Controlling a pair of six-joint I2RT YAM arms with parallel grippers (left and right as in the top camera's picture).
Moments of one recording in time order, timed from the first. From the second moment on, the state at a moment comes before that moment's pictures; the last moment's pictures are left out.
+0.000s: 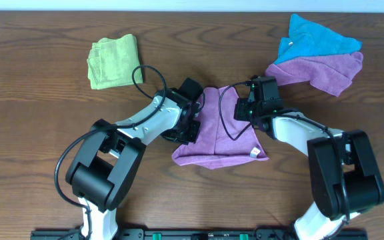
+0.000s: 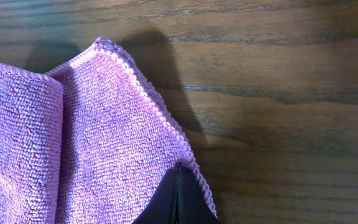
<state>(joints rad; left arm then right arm) -0.56 1.98 1.26 -0.80 0.21 -0.28 0.24 1.84 0.88 -0.02 -0.12 0.37</state>
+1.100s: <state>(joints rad) -0.45 1.98 1.26 -1.07 0.00 -0.33 0.24 1.84 0.88 0.01 -0.03 0.36</state>
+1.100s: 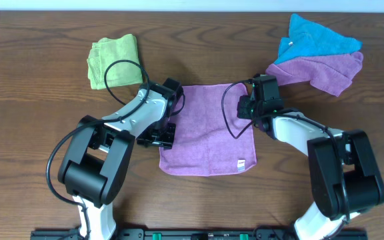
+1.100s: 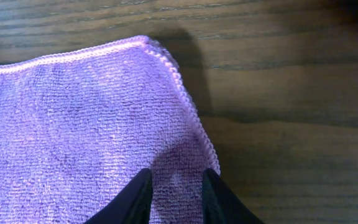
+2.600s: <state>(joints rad) -0.52 1.54 0.72 -0.55 0.29 -0.45 0.24 1.60 0.87 -0.25 -0.10 0.28</state>
